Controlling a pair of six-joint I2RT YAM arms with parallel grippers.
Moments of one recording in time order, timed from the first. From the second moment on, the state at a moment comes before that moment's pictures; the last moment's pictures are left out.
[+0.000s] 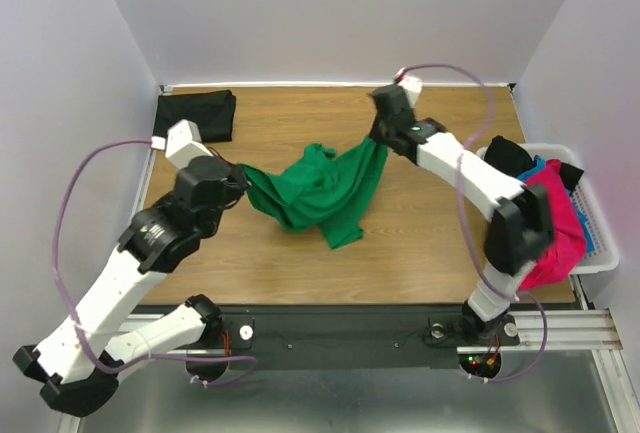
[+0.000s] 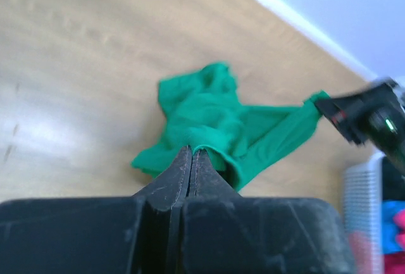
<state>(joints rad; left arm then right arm) -0.70 0.84 1.09 -0.76 -0.61 -0.89 0.52 1.87 1.52 -0.41 0.43 0.62</state>
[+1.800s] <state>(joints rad) -0.44 1.48 2.16 -0.62 -0.42 -0.48 0.49 1.60 2.02 -0.60 0.55 0.42</state>
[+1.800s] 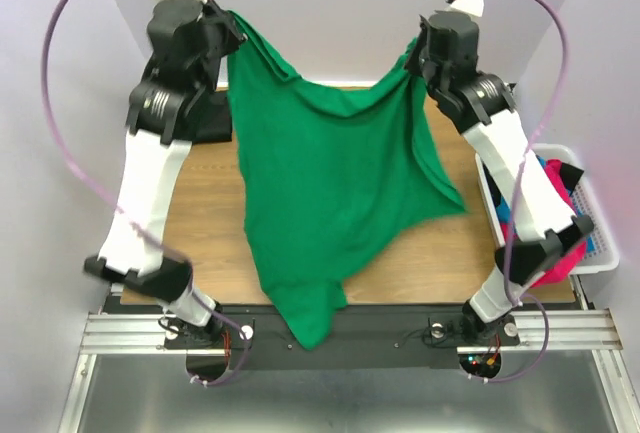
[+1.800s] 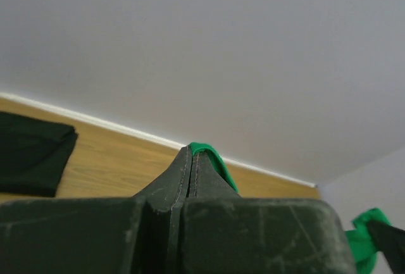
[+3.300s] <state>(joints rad) -0.31 0.58 0.67 -0.61 -0.18 -0.98 0.43 0.98 0.77 -0.57 0.24 0.69</state>
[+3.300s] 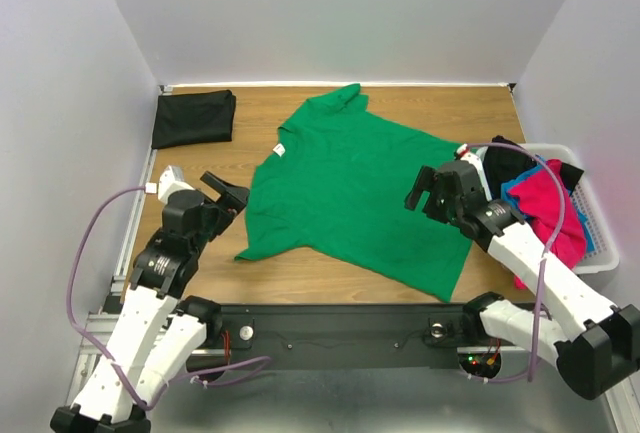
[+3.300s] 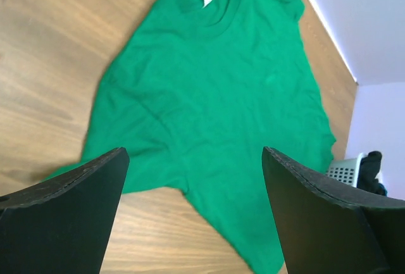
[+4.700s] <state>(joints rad) -0.25 2.46 2.14 -0.54 -0.15 -0.51 0.21 2.26 1.80 -0.51 0.22 0.47</state>
